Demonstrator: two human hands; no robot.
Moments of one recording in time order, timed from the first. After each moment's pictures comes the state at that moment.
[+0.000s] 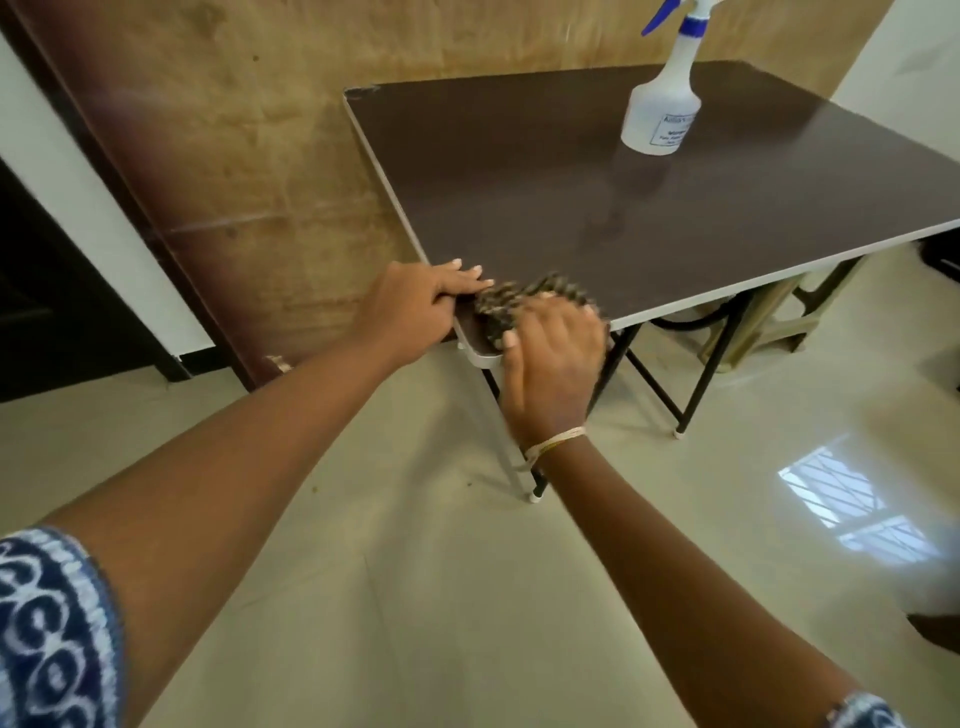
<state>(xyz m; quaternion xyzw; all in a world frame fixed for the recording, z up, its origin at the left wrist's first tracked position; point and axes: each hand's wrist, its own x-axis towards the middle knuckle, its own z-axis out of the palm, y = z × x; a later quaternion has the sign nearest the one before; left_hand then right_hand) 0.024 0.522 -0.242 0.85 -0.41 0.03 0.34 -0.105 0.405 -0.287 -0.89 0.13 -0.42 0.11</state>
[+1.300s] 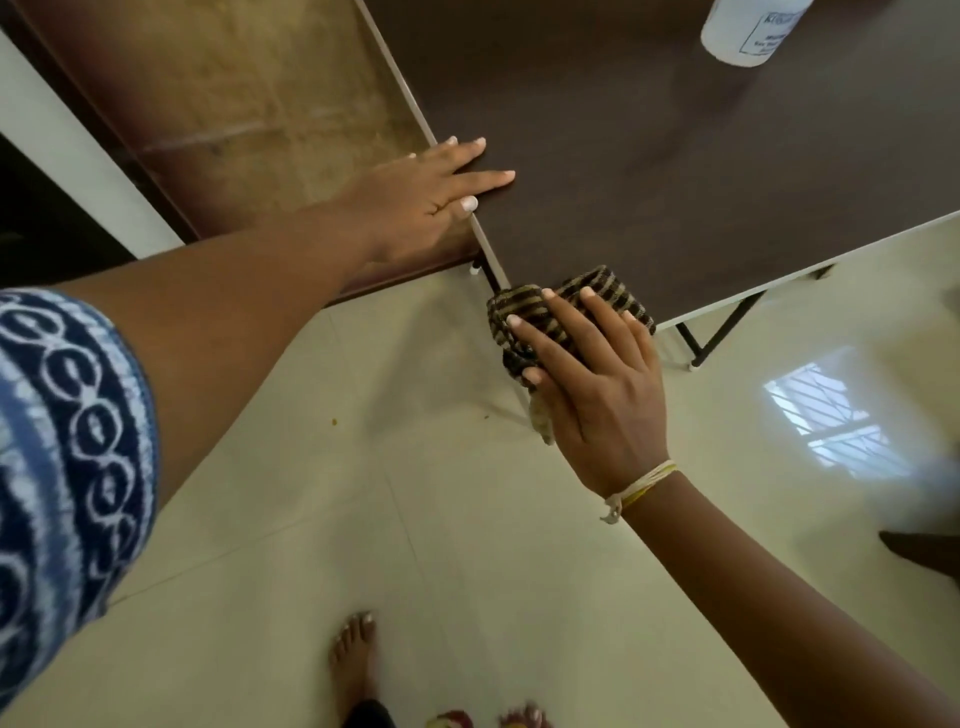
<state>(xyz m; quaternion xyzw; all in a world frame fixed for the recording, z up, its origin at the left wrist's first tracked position) 0.146 0.542 -0.227 0.84 -0.53 -0.08 0.12 -0.121 0.430 -0.260 -0.97 0.06 -0.24 0.07</state>
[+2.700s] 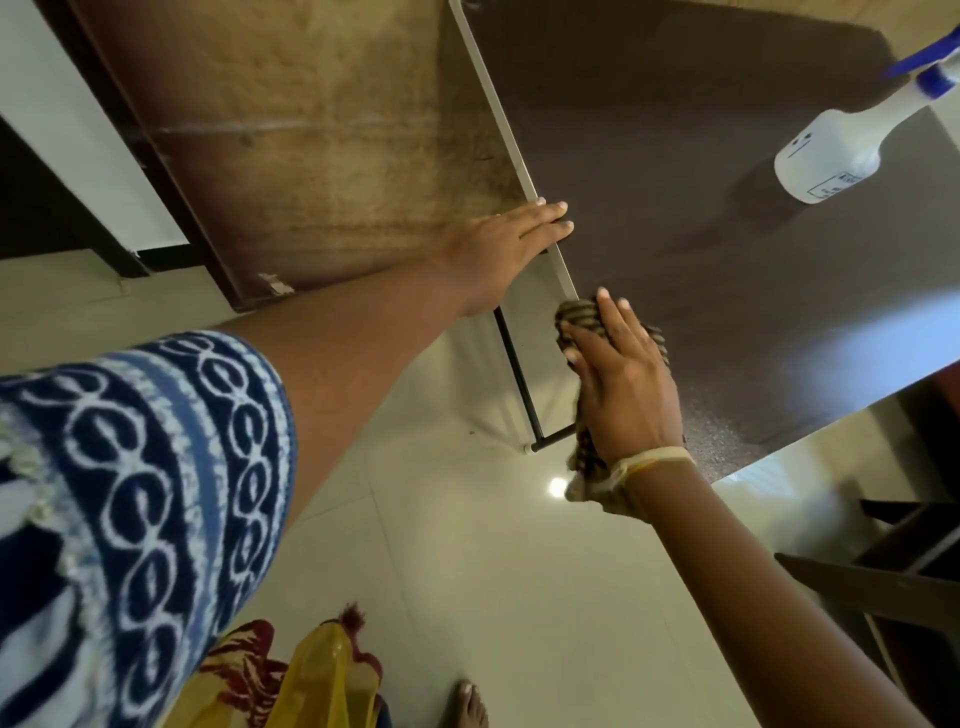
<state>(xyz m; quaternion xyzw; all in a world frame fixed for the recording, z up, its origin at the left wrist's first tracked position) 0.220 0.557 -0.239 0.81 -0.56 -0.05 0.17 0.020 0.455 -0.221 -0.98 0.18 -0.08 0.07</state>
